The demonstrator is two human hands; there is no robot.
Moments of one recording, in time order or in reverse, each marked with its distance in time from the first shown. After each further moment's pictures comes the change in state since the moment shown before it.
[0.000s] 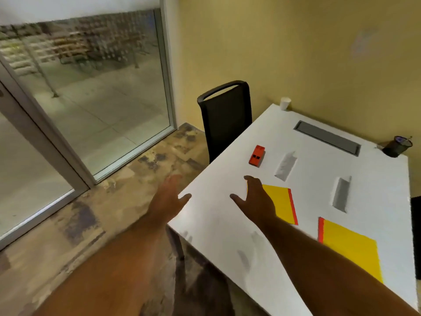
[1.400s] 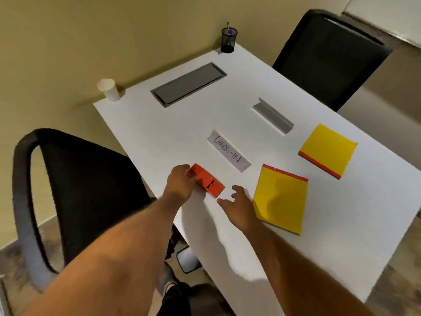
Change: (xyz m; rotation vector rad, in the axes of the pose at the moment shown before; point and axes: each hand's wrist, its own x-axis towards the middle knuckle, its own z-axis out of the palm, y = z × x) left_hand 0.547 0.143 0.286 0.011 -1.079 0.615; right_hand 0.326 0.043 0.137 0.709 0.656 1.410
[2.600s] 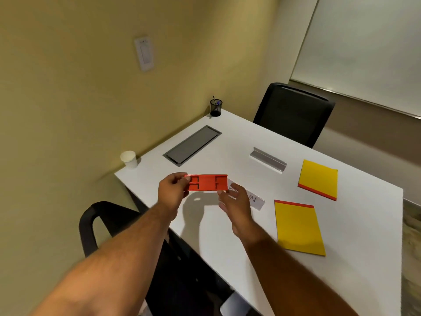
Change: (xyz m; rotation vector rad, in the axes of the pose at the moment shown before) left_hand 0.022 0.049 -0.204 -0.689 0.012 0.110; right_hand -0.040 -0.197 0.063 0.816 0.222 -0.096
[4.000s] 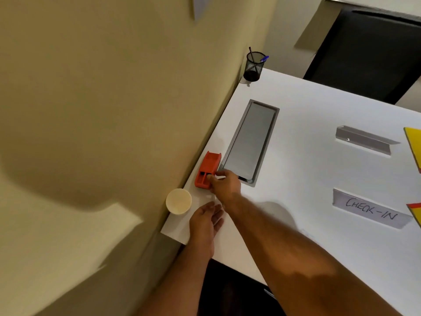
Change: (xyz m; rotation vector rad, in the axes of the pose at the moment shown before) left_hand 0.390 -0.092 -0.167 -0.233 -0.155 -0.735; right_hand 0.335 0.087 0.425 -0.302 0.257 0.262
